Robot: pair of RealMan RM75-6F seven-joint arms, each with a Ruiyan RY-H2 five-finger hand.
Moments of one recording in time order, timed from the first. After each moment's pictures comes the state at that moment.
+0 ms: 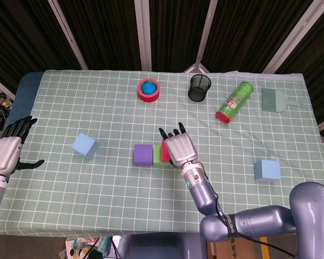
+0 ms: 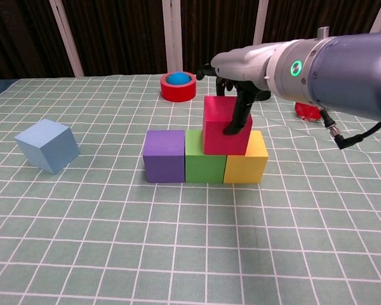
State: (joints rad) left arm -0.35 -0.95 -0.17 -1.87 1.18 1.22 0.09; right arm 1.15 -1.53 0.26 -1.89 -0.36 1.29 -0.98
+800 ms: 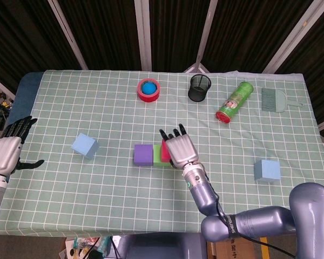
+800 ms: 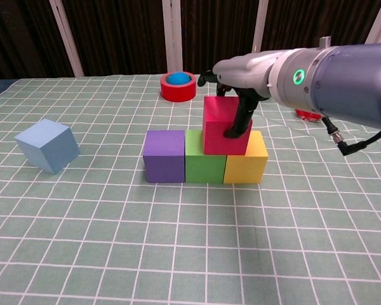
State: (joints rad) left arm -0.35 -0.95 -0.17 -1.87 1.18 1.22 0.09; right arm 1.14 -1.53 0.24 -1.88 -0.37 1.27 -0.96
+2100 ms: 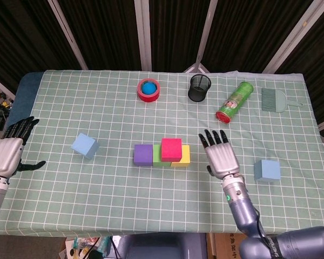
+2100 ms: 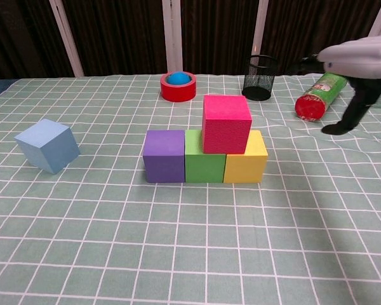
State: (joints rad) left arm -0.35 -0.94 -0.16 -1.91 1.22 1.25 0.10; right arm 0.89 -1.25 0.04 -2.14 -0.61 1.47 -0.84
